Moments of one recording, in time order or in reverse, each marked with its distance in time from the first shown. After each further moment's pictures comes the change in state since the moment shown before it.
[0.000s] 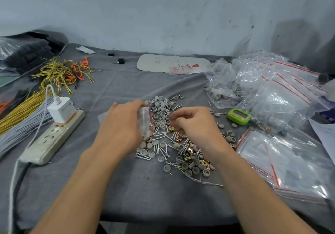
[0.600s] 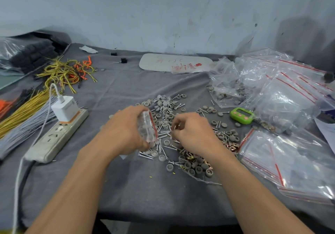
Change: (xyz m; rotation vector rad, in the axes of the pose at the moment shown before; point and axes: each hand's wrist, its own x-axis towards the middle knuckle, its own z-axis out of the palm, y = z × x) left_hand 0.002 -0.010 0.000 -0.099 -0.310 -0.087; right_hand 0.008 0.018 0.010 -0.503 -0.078 -0.117
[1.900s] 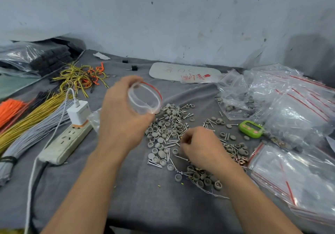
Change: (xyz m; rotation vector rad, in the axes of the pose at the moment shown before) left_hand -0.010 0.007 -0.029 -0.413 0.701 0.038; right_hand -0.007 -0.013 0.000 -0.203 -0.064 0.056
